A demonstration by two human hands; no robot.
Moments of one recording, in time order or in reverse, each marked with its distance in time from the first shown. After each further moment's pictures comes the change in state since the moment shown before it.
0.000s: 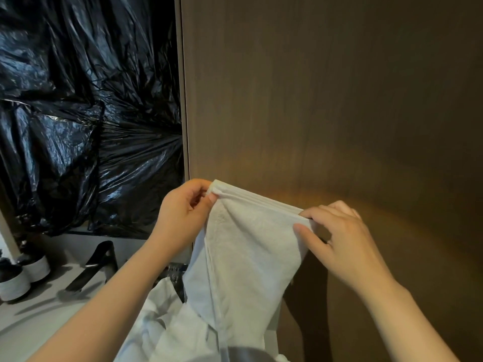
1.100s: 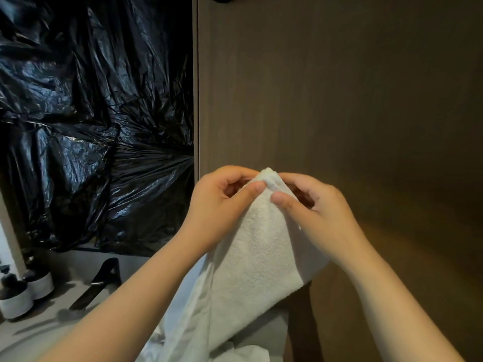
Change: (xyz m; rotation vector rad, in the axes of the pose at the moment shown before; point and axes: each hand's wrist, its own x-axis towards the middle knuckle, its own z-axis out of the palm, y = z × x) left_hand 0.022 0.072 -0.003 -0.289 -0.014 0.139; right_hand 0.064 -0.062 -0.024 0.537 0.015 -0.013
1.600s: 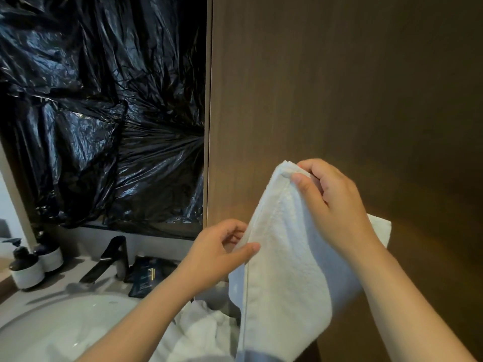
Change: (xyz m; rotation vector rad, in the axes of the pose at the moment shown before) left_hand -0.078 -0.069 -0.006 0.080 -0.252 -0.320; right_hand -0.011 0.008 0.015 -0.167 0.122 0.032
